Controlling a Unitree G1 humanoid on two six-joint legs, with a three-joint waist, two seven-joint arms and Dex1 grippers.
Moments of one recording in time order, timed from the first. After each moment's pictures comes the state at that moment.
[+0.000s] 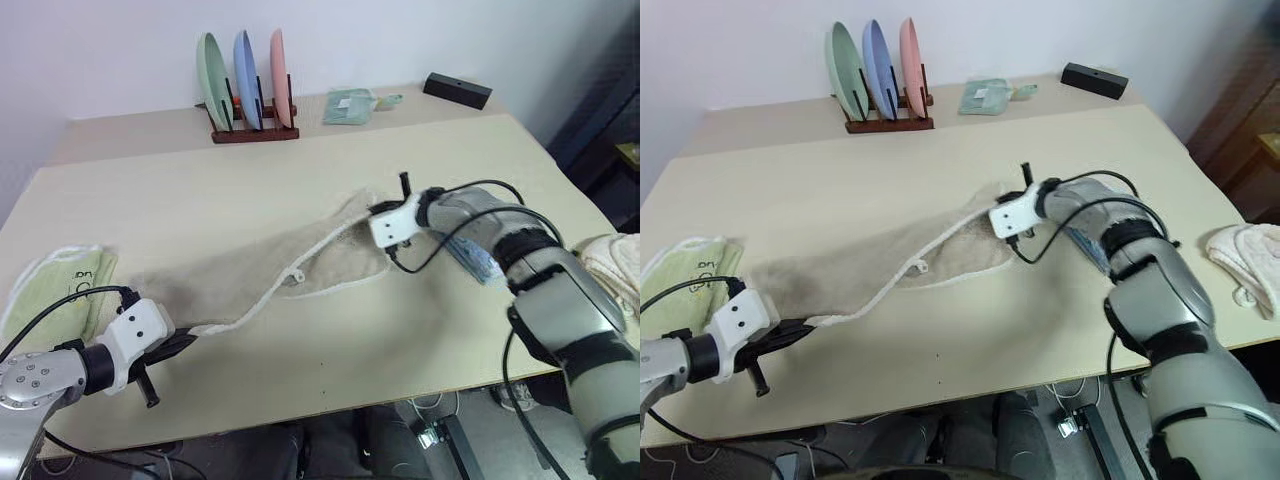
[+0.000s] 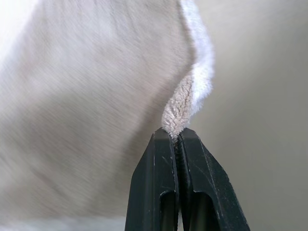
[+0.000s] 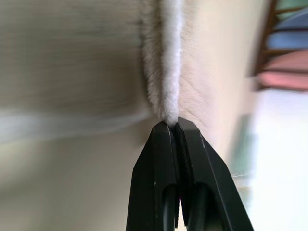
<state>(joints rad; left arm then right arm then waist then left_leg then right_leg) 0.38 0.85 0.36 -0.52 -0.26 0.40 -0.93 -1.02 -0.66 0.57 1.01 -0.59 -0.75 0.56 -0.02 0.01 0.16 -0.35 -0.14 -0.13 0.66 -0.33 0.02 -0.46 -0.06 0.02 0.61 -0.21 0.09</state>
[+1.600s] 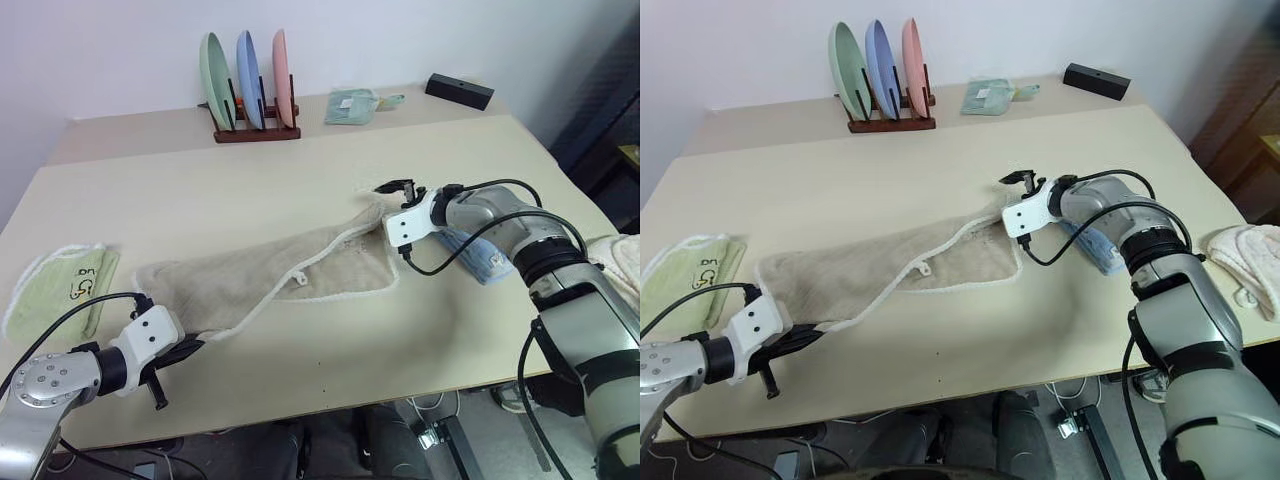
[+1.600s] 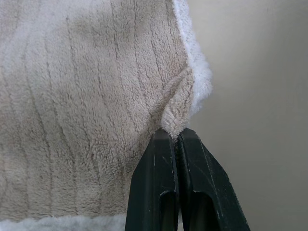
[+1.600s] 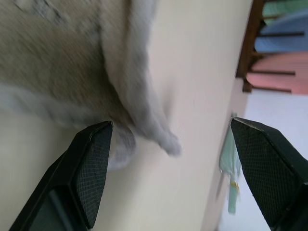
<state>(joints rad) 0.35 0.85 0.25 -0.44 -0.23 0.34 -0.92 -1.09 -0.64 0.52 0.97 -0.67 -0.75 0.50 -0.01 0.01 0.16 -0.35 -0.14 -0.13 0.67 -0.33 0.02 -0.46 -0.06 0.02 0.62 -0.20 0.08</state>
